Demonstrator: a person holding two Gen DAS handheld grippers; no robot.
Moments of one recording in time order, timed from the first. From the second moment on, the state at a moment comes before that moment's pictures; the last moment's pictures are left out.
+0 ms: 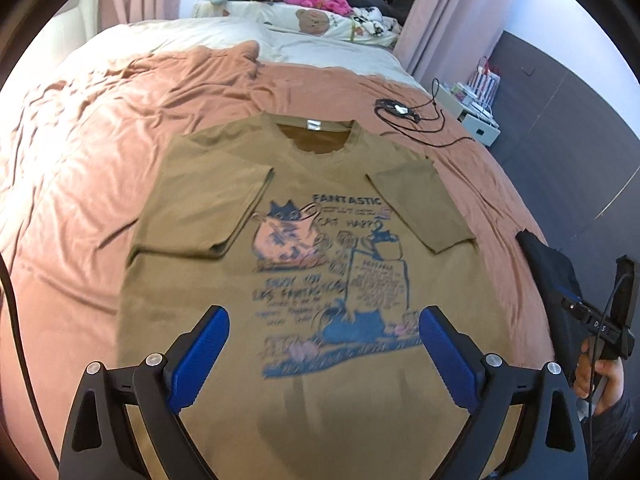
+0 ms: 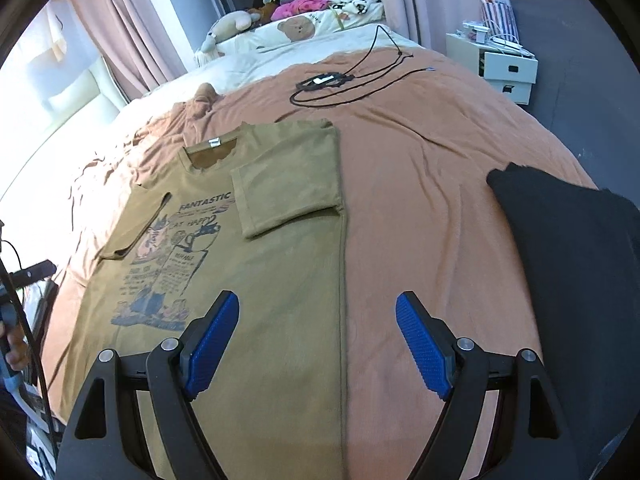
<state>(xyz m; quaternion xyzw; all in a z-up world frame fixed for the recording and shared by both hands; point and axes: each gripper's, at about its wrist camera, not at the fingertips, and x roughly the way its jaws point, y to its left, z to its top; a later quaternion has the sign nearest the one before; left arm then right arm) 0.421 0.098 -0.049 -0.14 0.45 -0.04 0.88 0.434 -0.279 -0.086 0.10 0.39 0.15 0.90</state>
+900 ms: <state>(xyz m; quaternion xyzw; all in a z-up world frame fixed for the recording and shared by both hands) 0.265 0.199 -0.085 -0.21 0.45 0.04 0.87 0.312 -0.295 -0.129 0.10 0.42 0.17 0.89</state>
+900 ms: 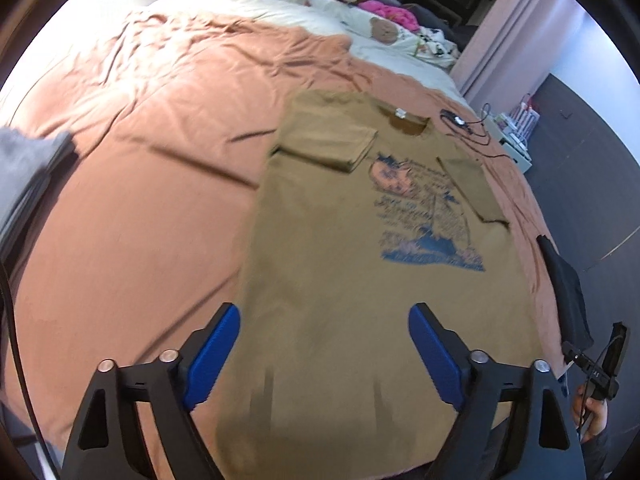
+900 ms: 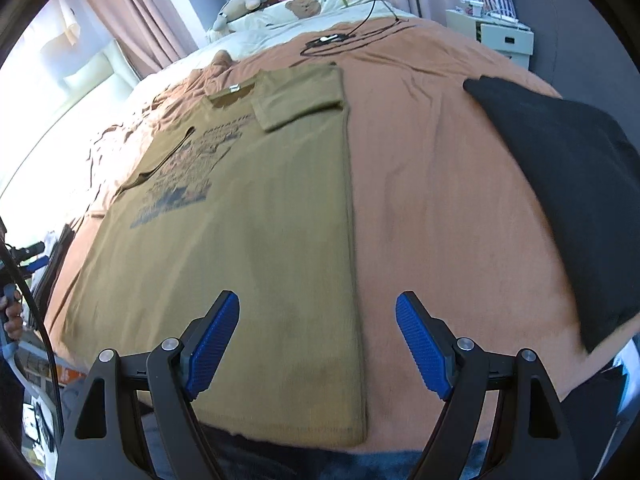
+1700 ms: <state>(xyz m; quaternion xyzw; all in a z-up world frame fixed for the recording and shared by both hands) 0.166 0.239 -0.167 -0.37 0.48 0.03 0.80 0.289 -0.343 -0.180 0.23 0.47 0.20 0.83</state>
